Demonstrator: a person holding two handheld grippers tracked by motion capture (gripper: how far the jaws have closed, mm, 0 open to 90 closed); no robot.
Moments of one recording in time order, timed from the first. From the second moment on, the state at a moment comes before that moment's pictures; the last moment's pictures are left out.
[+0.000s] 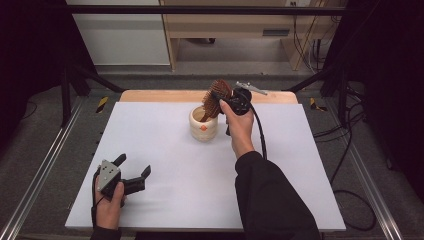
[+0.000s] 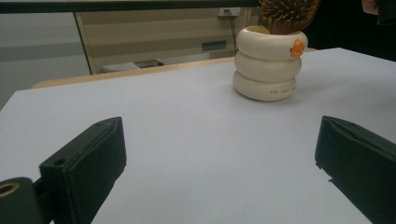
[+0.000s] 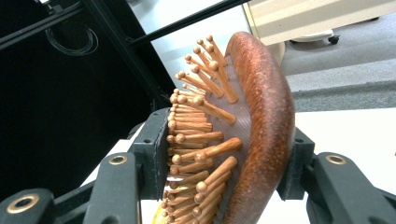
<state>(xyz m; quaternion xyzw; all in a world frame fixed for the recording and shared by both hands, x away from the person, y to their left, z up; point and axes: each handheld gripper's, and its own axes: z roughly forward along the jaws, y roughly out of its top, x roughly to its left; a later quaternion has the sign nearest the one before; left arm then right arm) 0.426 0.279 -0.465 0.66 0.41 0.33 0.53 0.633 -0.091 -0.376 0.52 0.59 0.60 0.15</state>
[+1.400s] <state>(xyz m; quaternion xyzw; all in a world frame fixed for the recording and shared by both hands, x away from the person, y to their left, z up) 0.426 0.279 -0.465 0.66 0.41 0.33 0.53 0.634 -0.092 -0.378 0.52 0.59 0.59 0.16</state>
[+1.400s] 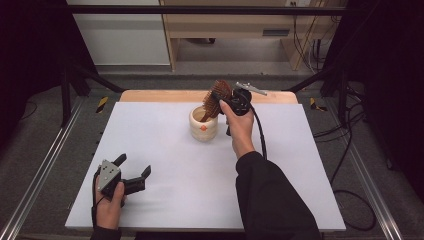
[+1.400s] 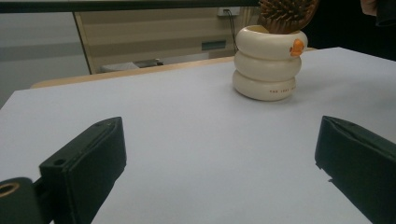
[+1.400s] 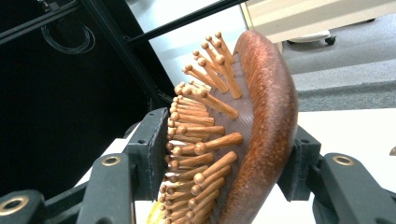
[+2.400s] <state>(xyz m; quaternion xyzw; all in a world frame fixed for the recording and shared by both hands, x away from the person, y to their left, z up) 0.426 0.279 -0.466 0.67 0.41 0.33 0.53 0.635 -0.091 -0.382 0.52 0.60 0.59 0.15</state>
